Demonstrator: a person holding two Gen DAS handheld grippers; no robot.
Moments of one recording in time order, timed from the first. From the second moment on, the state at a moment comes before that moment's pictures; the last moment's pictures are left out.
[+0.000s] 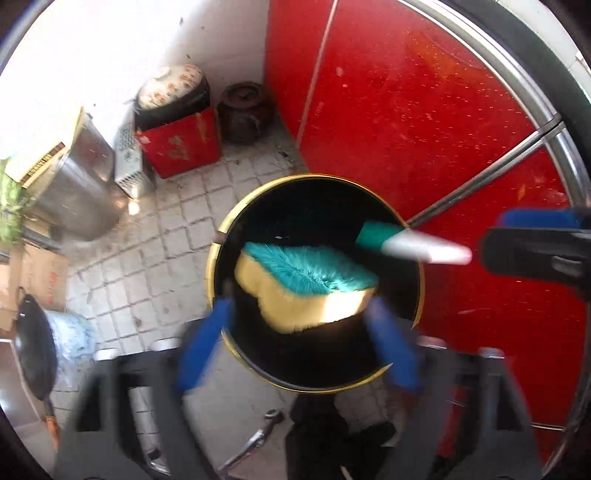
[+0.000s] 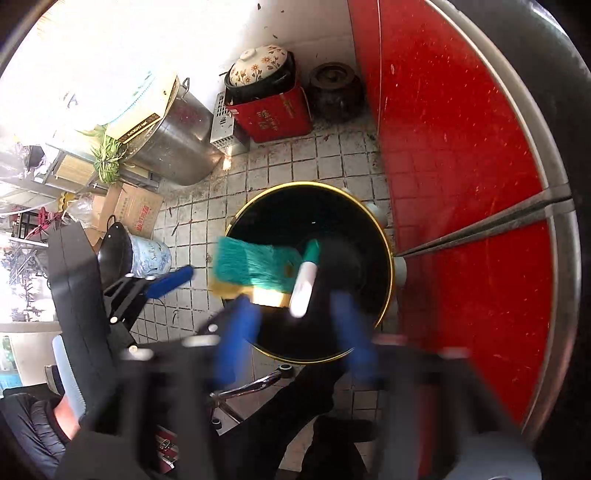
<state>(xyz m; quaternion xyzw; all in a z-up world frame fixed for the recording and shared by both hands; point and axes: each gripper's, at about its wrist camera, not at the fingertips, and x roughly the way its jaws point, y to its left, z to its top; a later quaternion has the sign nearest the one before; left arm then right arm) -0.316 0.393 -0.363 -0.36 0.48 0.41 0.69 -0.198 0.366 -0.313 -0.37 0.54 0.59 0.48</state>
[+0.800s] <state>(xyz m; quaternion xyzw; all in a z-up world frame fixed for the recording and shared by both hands) -0.156 0.257 -0.100 -0.14 0.43 0.23 0.86 -0.029 0.088 -0.036 -0.17 0.42 0.50 0.74</state>
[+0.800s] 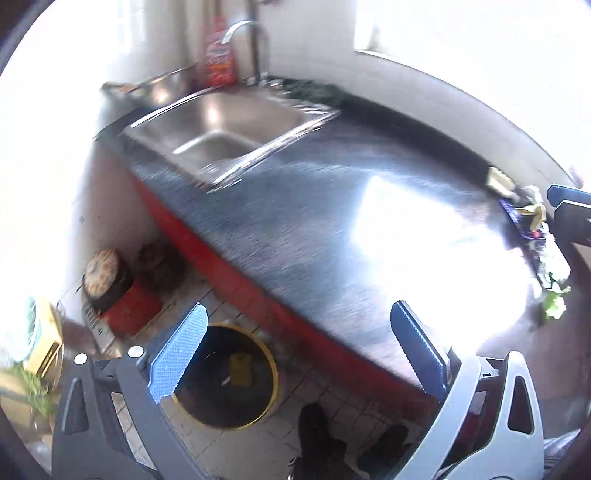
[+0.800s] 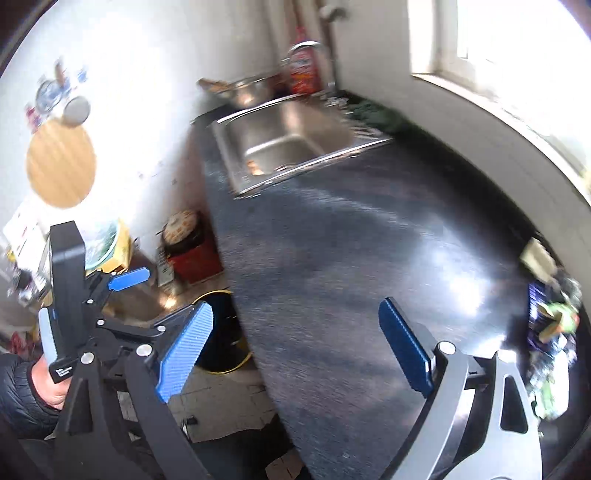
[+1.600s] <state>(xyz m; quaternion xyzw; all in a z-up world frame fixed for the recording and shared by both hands) 0.024 -0.037 -0.043 0.05 0.42 -0.15 0.89 0.043 -0.270 -0.024 -0.01 0.44 0.17 0.88</state>
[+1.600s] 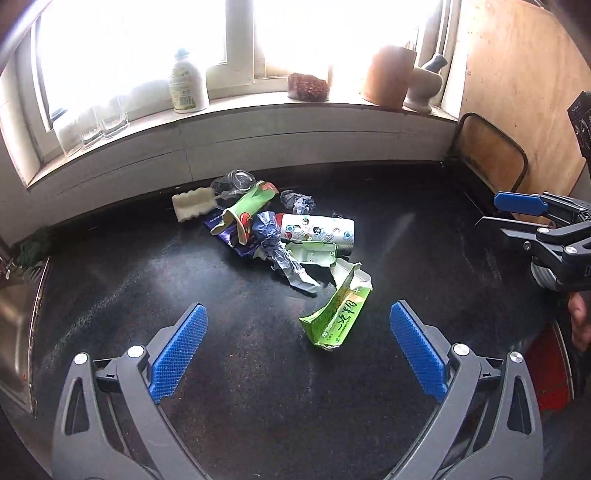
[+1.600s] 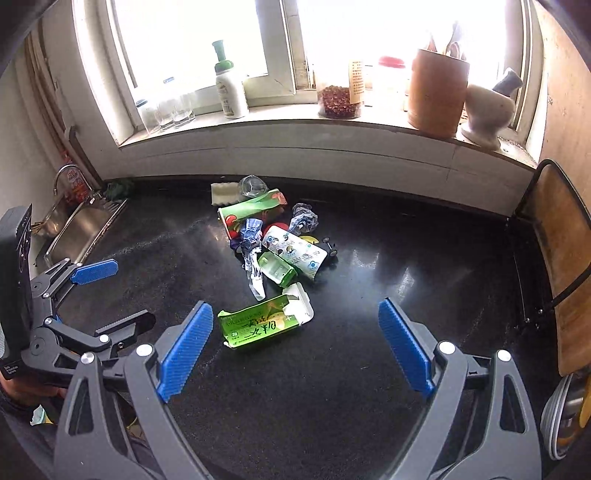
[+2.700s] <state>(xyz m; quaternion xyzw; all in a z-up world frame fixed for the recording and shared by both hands) 0.115 -0.101 -0.201 0.07 0.52 -0.23 0.82 0.226 -0.250 -0.207 0.09 0.57 0.32 0.75</state>
